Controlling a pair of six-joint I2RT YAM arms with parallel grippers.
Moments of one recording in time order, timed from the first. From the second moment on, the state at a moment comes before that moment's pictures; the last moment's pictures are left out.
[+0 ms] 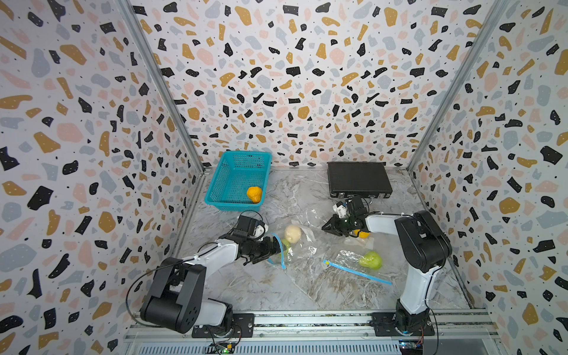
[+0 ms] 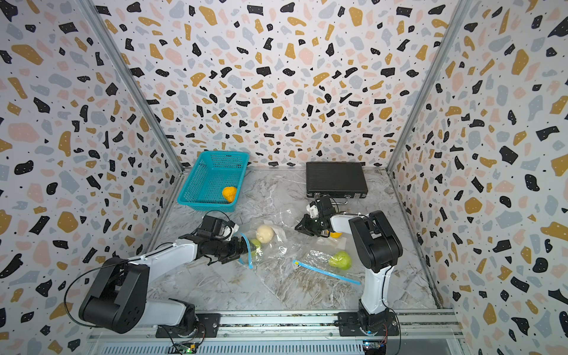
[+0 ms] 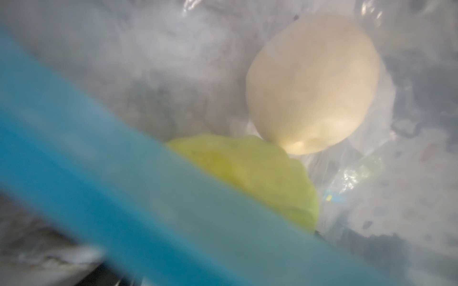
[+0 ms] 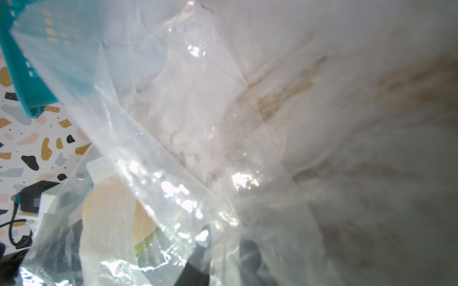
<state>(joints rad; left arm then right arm) -0.27 1.40 0.62 -0.32 0.58 -0.51 0.38 1.90 1.01 -0.07 -0.64 0.66</state>
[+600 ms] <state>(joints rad) -0.35 1.54 0.76 -0.28 0.45 -0.57 0.38 1.93 1.01 -0.03 -0.65 0.66</state>
